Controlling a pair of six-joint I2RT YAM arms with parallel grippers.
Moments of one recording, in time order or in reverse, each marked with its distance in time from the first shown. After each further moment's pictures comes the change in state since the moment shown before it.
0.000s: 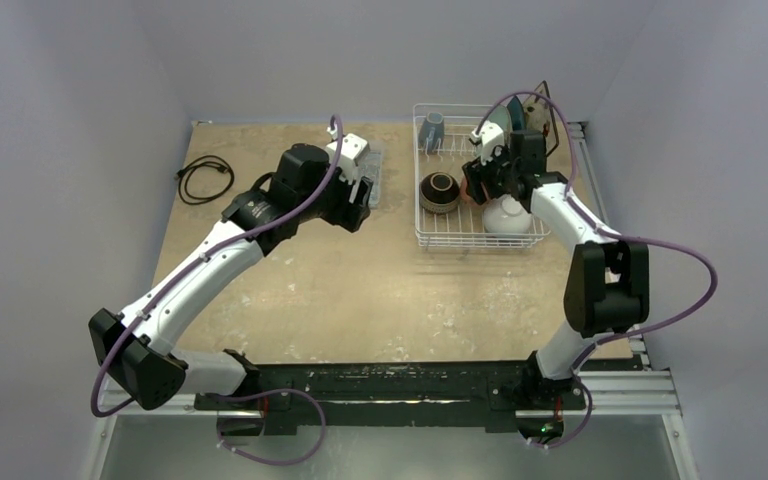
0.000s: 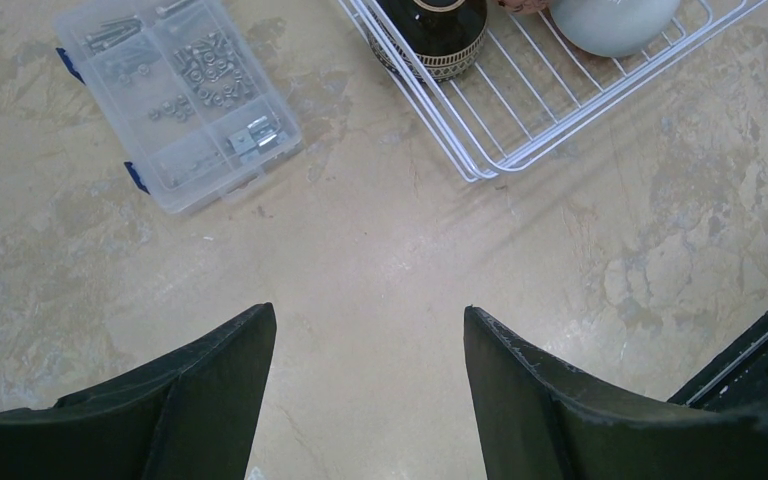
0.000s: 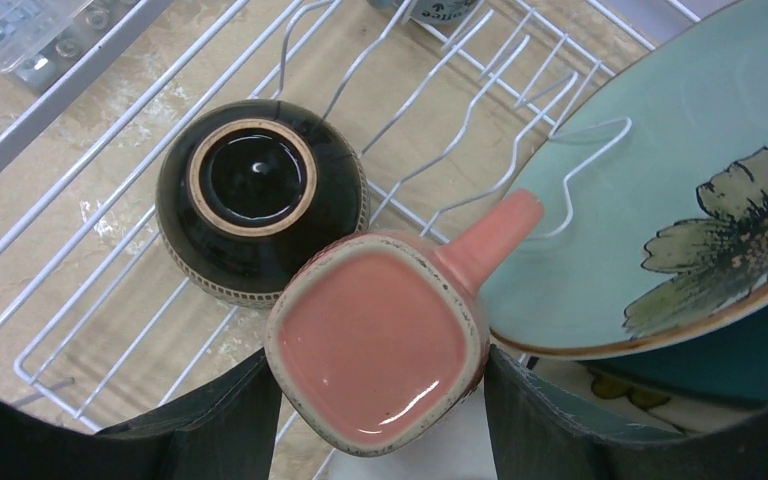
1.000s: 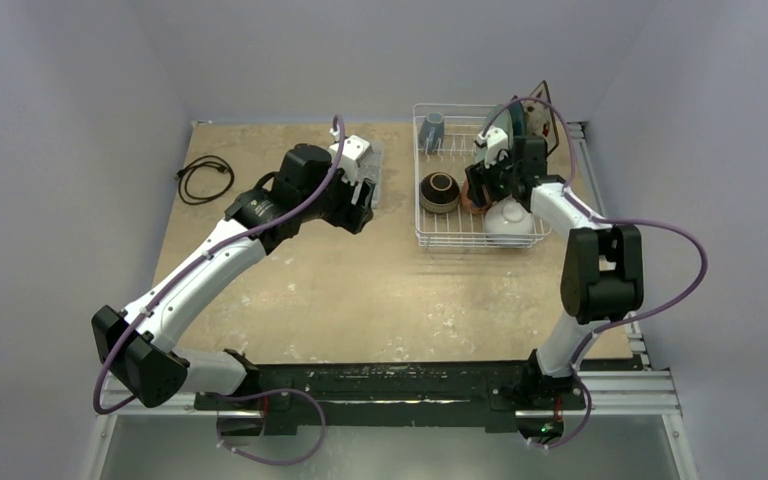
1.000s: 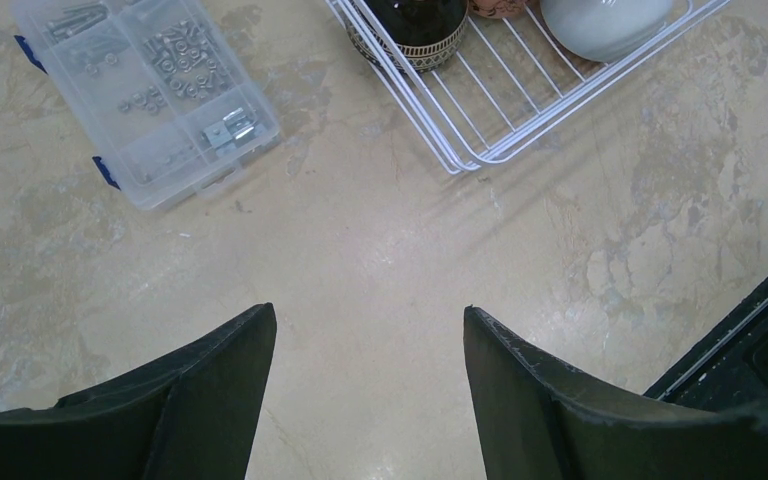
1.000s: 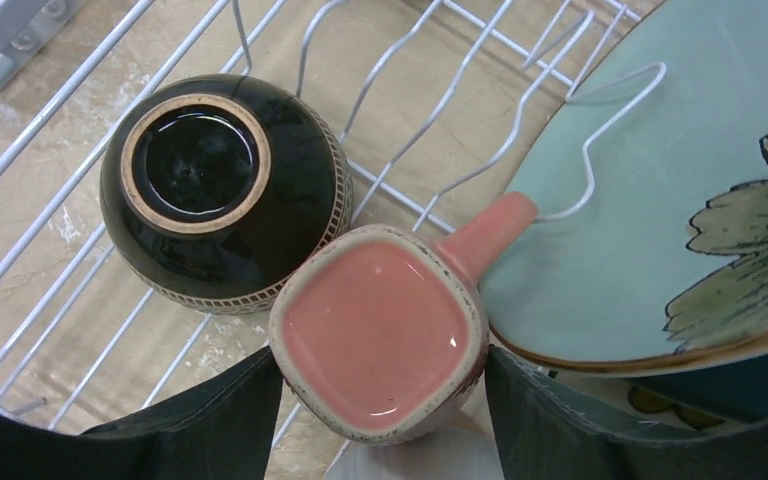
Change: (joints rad) left arm 0.000 0.016 0.000 -0.006 0.038 -0.017; right arm -0.065 0.106 0.000 0.062 -0.081 0.013
